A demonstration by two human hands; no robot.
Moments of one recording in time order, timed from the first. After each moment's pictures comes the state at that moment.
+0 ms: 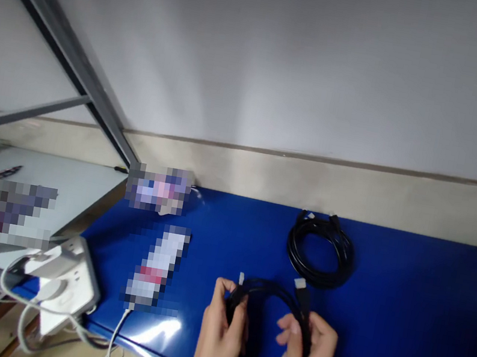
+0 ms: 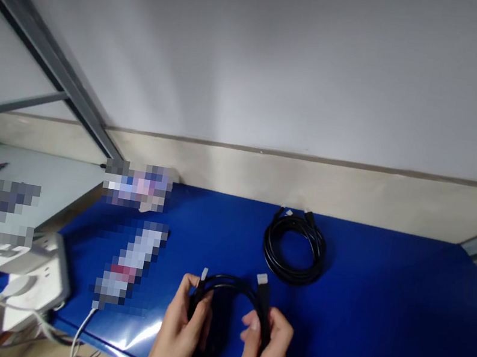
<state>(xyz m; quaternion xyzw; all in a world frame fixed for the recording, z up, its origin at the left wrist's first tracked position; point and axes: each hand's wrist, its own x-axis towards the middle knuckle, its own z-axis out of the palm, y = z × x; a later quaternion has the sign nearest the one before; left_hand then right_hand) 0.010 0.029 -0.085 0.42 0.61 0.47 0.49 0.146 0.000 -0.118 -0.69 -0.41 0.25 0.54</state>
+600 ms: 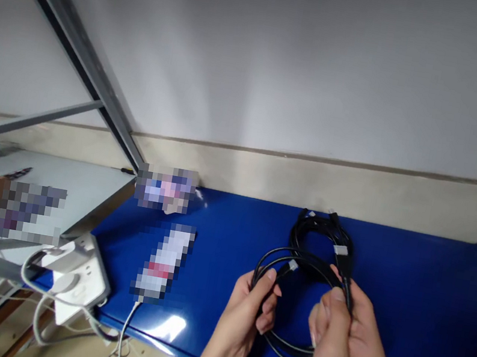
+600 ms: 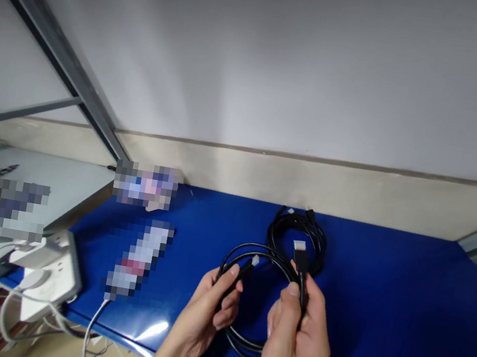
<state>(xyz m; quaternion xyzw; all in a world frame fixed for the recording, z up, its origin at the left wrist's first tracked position) 0.034 0.062 -0.060 0.24 0.39 0.48 0.75 0.142 0.034 -0.055 -0.56 -0.22 0.31 0.74</state>
